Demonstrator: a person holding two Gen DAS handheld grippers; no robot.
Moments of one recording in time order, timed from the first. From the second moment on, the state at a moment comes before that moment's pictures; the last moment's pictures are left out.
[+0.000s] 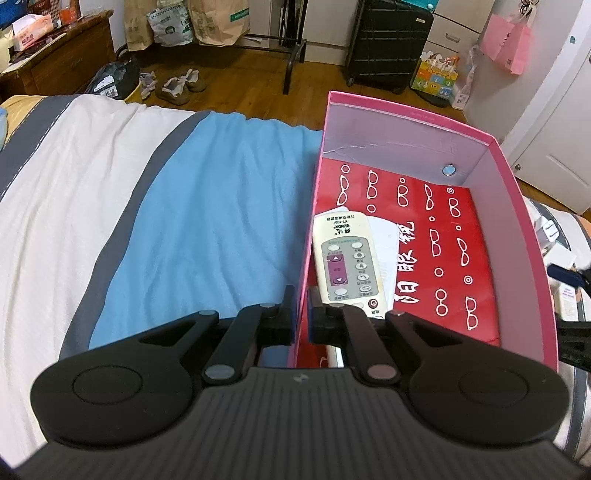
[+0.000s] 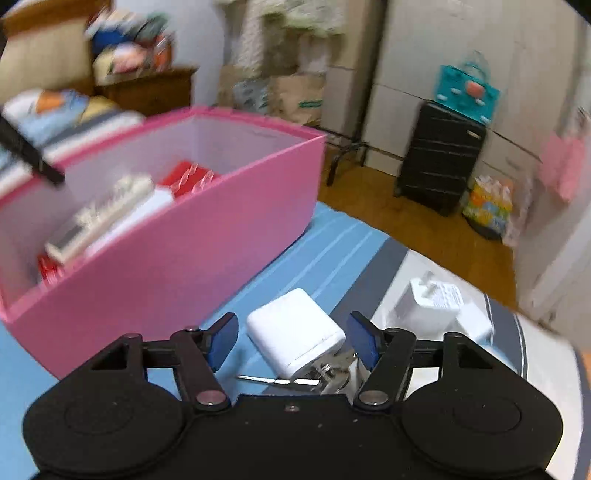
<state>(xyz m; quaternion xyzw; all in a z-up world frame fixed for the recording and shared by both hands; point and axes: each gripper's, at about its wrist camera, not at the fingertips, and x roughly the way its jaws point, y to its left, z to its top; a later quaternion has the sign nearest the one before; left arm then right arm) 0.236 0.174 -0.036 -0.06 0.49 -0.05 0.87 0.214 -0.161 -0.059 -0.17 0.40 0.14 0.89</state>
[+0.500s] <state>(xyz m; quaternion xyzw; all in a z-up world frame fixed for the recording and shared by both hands) 0.243 0.173 -0.039 -0.05 0.50 -0.05 0.86 0.254 -0.173 -0.092 -0.14 0.44 0.17 0.87</state>
